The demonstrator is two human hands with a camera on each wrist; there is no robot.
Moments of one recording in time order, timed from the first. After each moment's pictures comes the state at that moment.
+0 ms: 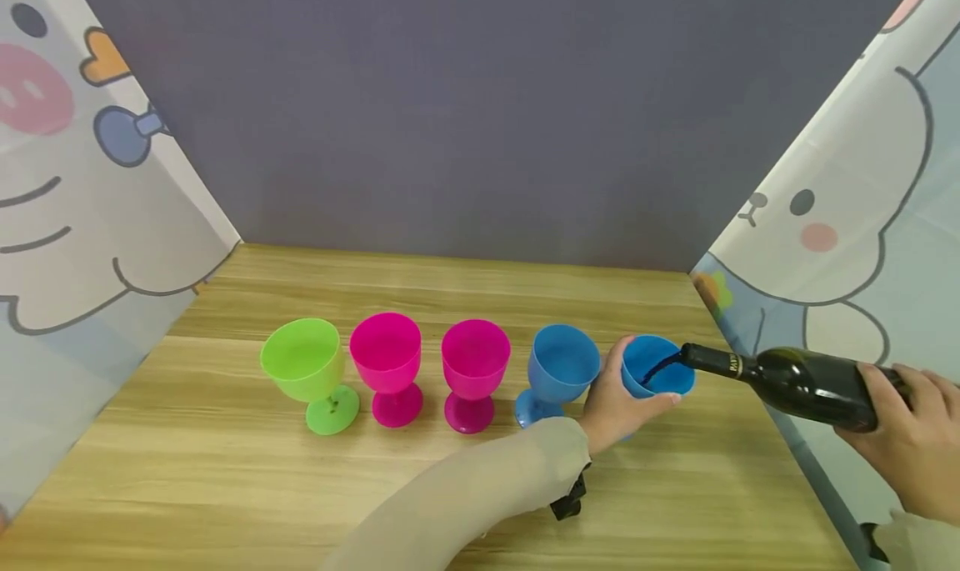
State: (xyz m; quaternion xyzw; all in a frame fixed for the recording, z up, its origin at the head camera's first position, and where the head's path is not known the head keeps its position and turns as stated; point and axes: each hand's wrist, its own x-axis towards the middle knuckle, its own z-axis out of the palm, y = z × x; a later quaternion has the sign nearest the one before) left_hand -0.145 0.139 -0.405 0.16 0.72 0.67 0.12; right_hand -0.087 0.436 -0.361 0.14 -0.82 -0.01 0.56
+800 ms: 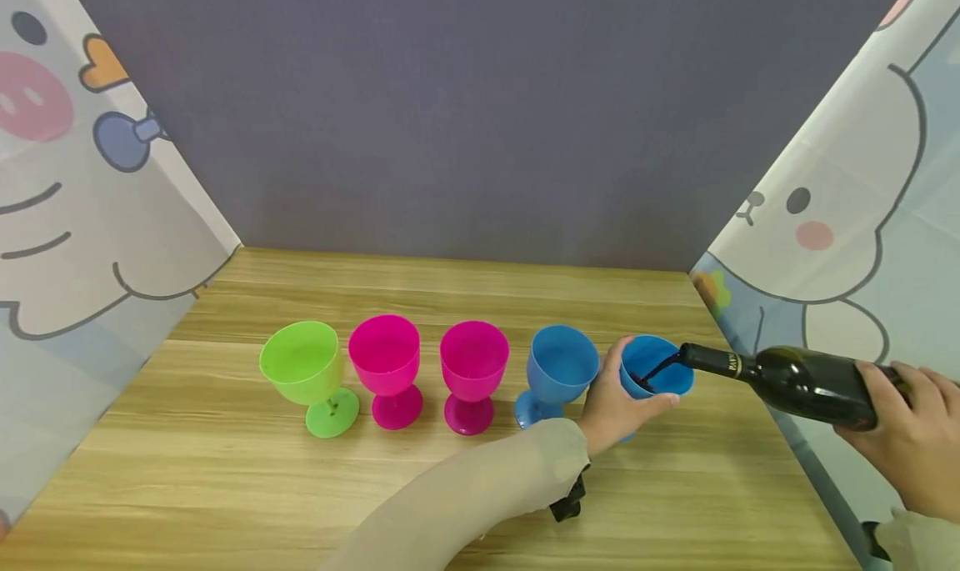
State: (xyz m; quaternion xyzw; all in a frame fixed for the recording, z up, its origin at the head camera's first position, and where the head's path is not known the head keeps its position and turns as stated) left_hand -0.145 0.137 -0.404 0.17 0.72 0.66 0.11; right_hand -0.088 0.438 -0.360 0.15 -0.82 -0.02 0.55
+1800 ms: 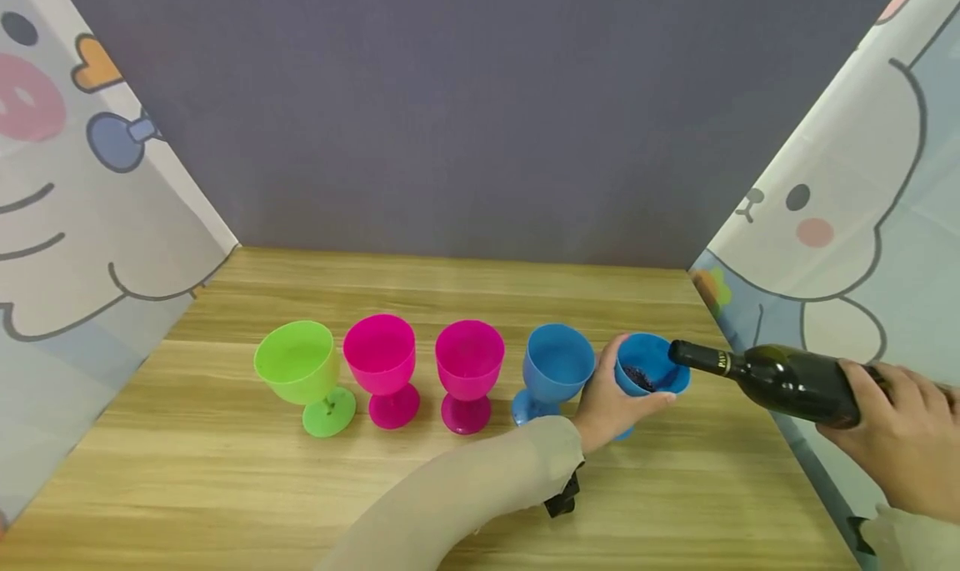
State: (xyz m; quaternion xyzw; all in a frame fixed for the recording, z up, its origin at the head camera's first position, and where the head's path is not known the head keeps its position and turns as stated) left_hand -0.146 0.137 -0.401 0.16 0.72 0.67 0.11; right_hand -0.083 0.439 -0.361 0.13 -0.86 -0.07 0.49
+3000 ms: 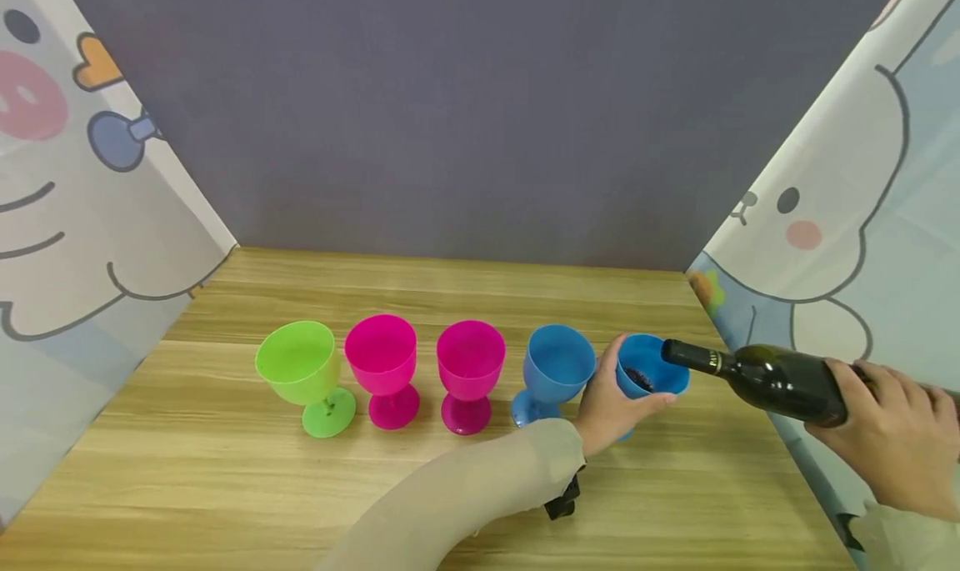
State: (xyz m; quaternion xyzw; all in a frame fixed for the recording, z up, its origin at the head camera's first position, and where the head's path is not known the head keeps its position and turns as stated) left_hand -0.143 0.134 -0.399 0.16 0.73 0.66 0.11; right_hand -0.084 0.429 -0.356 0.12 -0.86 -0.11 0.47
